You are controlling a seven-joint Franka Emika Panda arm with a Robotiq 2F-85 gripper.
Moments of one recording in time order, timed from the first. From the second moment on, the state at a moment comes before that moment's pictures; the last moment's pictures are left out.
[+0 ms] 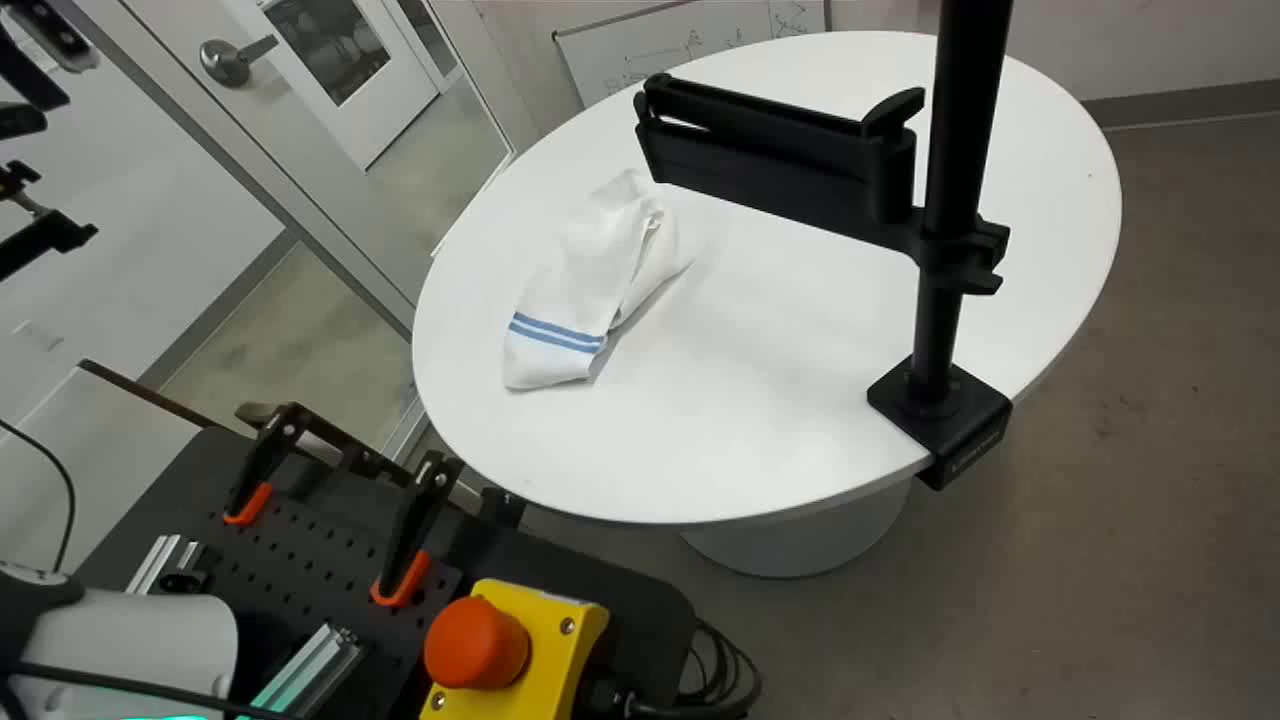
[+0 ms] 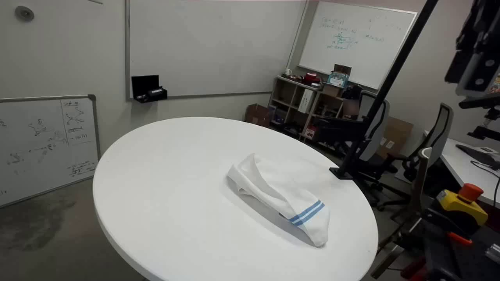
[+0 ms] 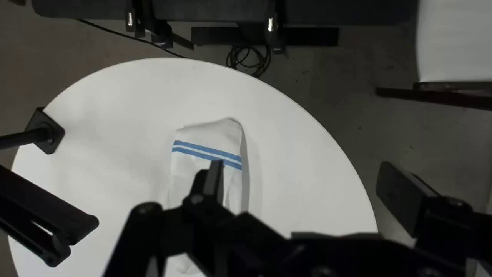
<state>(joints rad) 0.11 -0.45 0.31 -2.53 0.01 1.92 0.34</state>
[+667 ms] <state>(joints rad) 0.07 -0.41 0.25 -2.53 -0.01 2.00 0.38</state>
